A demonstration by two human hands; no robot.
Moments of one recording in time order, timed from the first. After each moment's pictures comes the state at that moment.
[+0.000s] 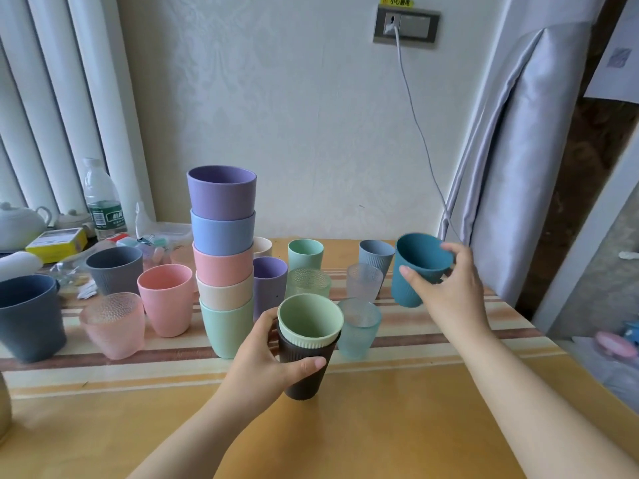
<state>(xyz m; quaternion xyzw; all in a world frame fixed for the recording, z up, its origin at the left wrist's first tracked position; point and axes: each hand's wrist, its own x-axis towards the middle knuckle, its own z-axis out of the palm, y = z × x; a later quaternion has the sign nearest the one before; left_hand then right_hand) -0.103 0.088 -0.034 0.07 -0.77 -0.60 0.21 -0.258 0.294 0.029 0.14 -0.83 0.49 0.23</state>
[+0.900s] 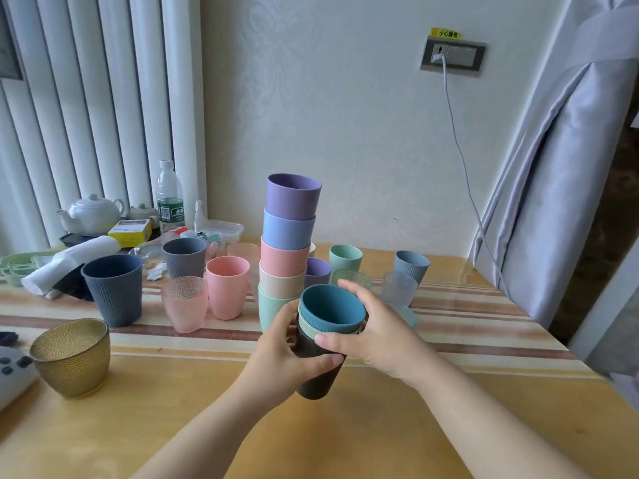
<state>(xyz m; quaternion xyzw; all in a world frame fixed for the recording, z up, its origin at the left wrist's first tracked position) -0.051 0.070 -0.023 0.06 -0.77 -0.59 0.24 -0.134 0.207 0.037 0.36 -0.81 0.45 -0.13</state>
